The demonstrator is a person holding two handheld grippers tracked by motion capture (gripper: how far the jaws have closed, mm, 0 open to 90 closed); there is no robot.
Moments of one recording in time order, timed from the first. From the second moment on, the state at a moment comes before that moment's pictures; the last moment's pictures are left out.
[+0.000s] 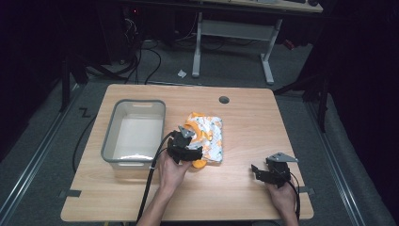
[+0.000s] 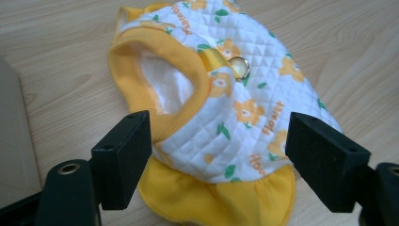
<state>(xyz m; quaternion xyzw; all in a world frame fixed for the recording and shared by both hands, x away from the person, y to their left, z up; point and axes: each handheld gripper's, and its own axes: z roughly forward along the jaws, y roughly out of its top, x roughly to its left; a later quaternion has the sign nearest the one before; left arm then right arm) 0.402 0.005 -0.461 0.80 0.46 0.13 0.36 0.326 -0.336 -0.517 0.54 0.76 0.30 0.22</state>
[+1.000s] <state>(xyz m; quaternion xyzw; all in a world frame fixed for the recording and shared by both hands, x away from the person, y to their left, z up) 0.453 -0.005 -0.509 0.80 0.51 0.13 0.29 0.326 -0.336 -0.517 0.54 0.76 0.30 0.22</state>
